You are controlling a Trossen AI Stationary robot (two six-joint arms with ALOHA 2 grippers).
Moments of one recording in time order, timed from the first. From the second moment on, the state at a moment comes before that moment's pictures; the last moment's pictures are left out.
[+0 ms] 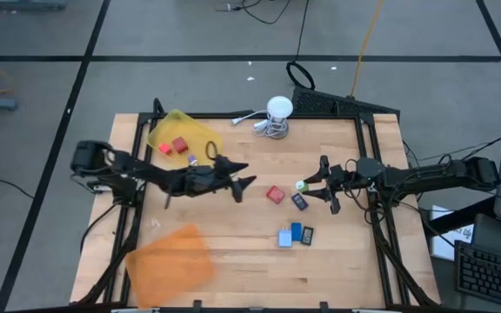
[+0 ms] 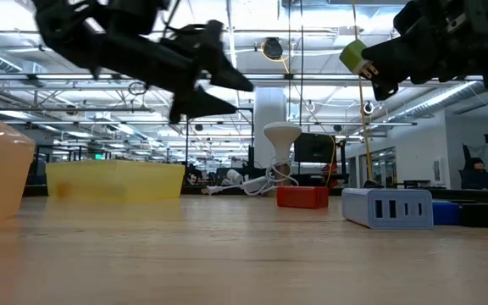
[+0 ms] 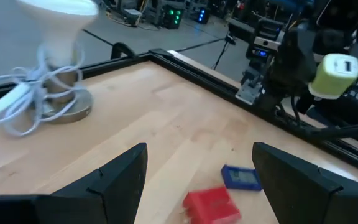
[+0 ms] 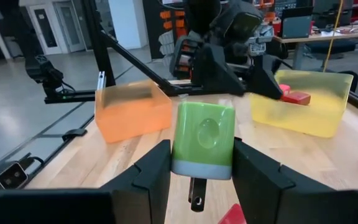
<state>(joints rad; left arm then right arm) -0.03 1.60 0.66 0.75 -0.39 -0.41 -0.07 0.77 0.20 0.53 -0.21 0.10</state>
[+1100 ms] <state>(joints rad) -0.09 1.88 1.03 0.82 -0.11 -0.21 0.04 1.14 0.20 0.94 -0.17 0.06</state>
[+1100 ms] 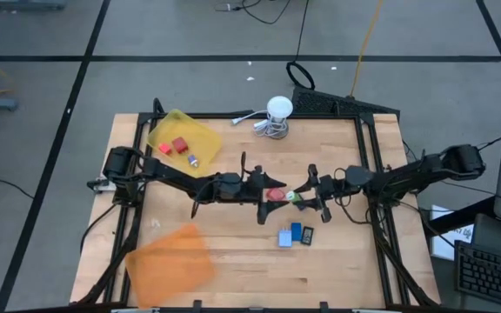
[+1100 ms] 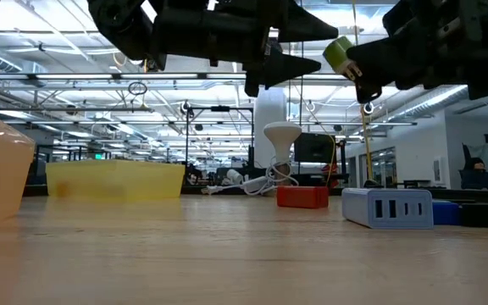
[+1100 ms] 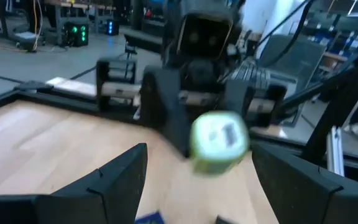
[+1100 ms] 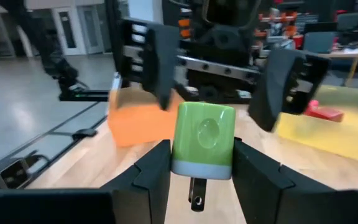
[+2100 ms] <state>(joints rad) -0.12 1.89 1.04 0.84 -0.18 -0.10 0.04 1.16 0.20 0.99 -0.16 0.04</state>
